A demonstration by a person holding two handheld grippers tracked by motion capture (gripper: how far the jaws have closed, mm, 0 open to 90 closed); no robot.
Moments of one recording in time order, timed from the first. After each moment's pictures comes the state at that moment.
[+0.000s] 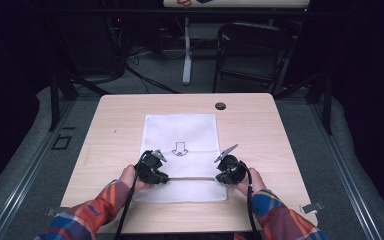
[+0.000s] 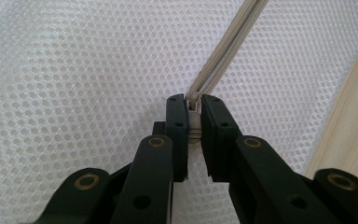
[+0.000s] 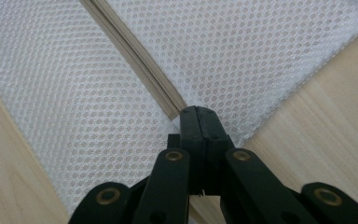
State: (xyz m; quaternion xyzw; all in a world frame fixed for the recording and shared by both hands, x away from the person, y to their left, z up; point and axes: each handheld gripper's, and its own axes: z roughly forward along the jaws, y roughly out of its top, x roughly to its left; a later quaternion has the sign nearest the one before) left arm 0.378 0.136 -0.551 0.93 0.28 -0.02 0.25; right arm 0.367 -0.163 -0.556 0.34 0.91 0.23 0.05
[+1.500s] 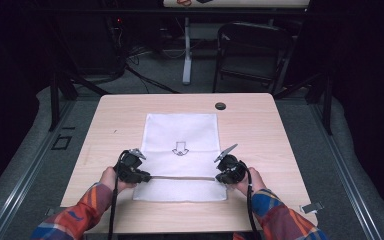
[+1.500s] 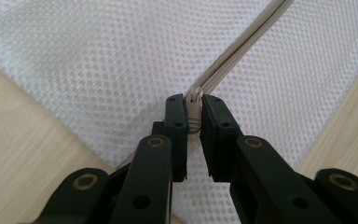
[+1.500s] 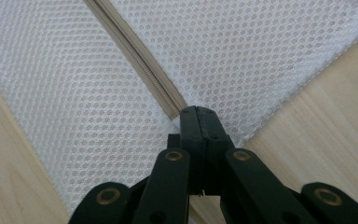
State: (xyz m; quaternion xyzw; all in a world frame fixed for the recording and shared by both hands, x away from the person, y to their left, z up) left arm 0.373 0.193 -0.543 0.91 0.34 0.00 0.25; right arm 0.368 -0.162 -0.555 0.34 0.91 0.22 0.05
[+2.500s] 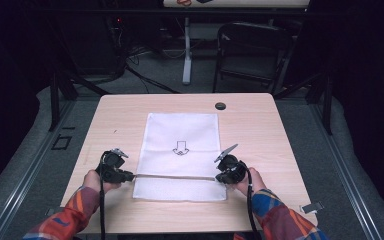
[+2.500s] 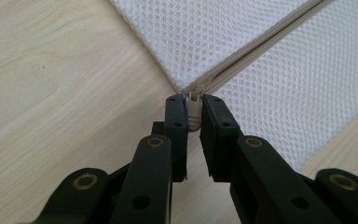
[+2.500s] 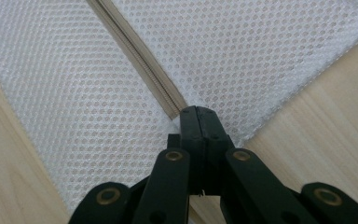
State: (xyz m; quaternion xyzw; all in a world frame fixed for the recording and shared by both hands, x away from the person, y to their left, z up) left arm 0.367 0.232 -0.540 0.88 0.41 0.03 0.22; right arm 0.368 -0.163 -0.555 0.34 0.91 0.23 0.05
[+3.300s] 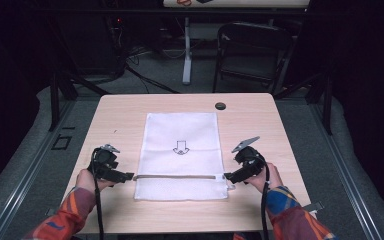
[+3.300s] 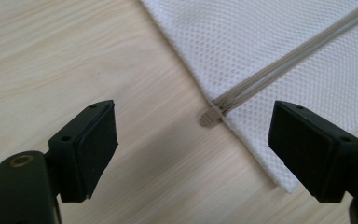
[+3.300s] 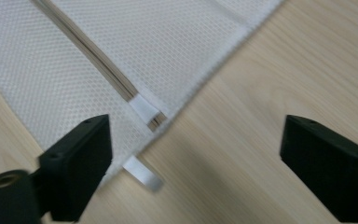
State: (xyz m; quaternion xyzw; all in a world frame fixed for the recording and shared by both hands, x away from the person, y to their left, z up) left arm 0.362 0.257 -0.522 0.84 0.46 0.06 0.26; right arm 0.362 -0.210 -0.513 0.38 0.88 0.26 0.11
